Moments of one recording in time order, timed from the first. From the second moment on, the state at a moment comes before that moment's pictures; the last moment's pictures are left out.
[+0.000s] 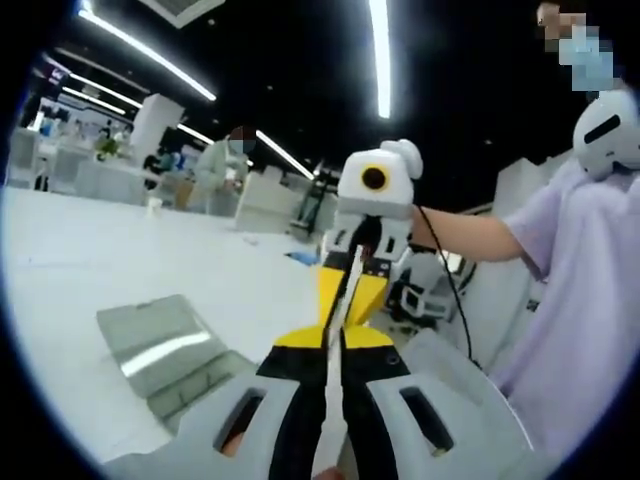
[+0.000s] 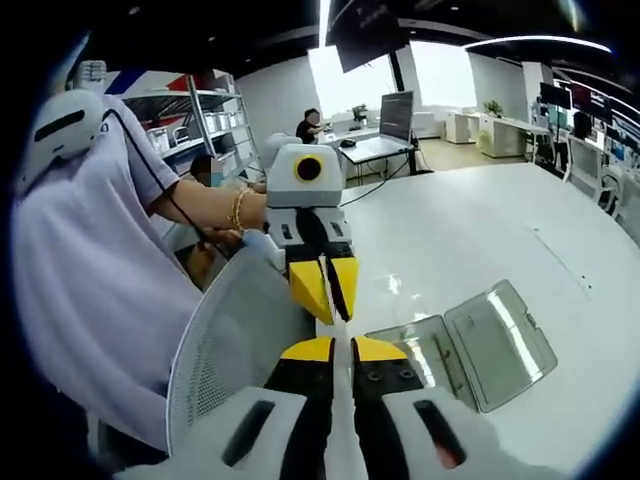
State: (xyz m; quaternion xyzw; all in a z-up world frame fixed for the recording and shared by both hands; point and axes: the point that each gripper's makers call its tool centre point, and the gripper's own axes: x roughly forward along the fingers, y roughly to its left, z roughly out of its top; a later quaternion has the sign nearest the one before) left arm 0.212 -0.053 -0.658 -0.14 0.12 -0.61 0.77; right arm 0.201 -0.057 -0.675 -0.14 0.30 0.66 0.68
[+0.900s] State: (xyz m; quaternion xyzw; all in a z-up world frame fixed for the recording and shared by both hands) left arm 0.208 -0.045 -0.679 -0.07 0.16 -0.58 0.80; right arm 0.198 -0.057 -0.675 -0.13 0.33 0.63 0.69
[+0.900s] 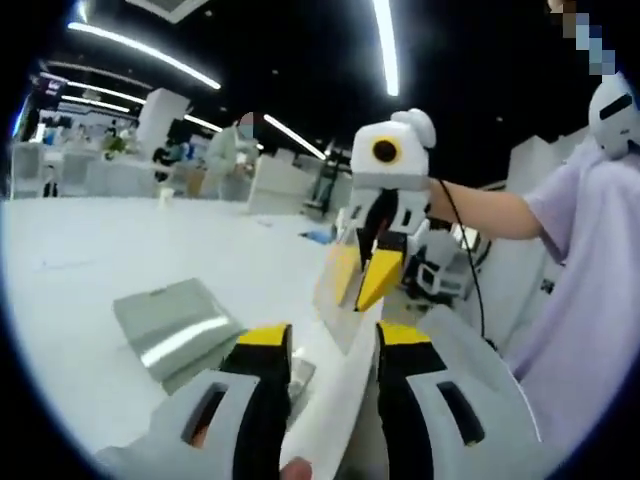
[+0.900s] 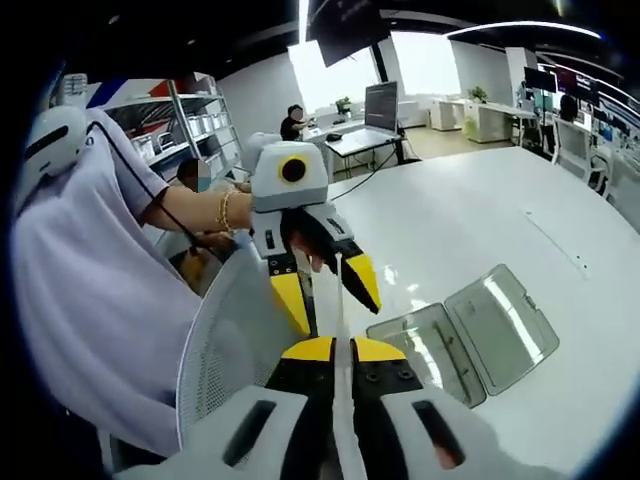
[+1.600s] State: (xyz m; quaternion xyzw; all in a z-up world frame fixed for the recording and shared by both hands) left arm 0.186 -0.013 -0.685 0.00 0.17 -0.54 0.82; right arm 0.207 -0.049 -0.693 -0.16 0.36 0.53 0.75
